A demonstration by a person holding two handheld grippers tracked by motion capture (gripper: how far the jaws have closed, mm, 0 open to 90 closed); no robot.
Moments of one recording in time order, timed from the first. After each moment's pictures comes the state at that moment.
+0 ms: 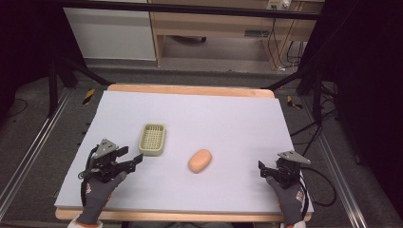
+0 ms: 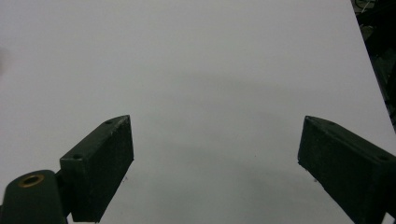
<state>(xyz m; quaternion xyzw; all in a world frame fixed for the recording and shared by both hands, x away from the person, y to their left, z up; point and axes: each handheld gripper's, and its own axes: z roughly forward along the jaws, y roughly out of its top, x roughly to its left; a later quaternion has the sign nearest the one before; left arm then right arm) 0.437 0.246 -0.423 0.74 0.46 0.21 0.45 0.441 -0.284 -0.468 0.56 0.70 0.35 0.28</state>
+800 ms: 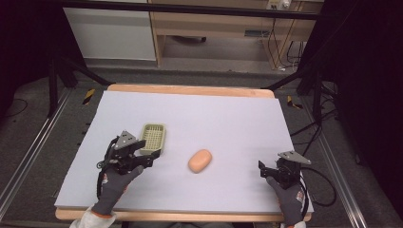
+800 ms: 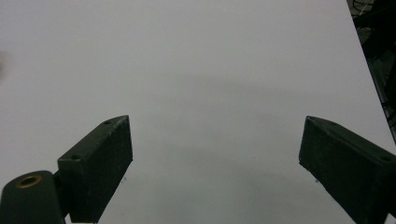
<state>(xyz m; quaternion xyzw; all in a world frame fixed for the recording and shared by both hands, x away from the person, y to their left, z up) 0.456 0.196 -0.404 0.76 0.42 0.19 0.45 0.440 -0.284 -0.467 0.56 0.69 0.35 0.28</state>
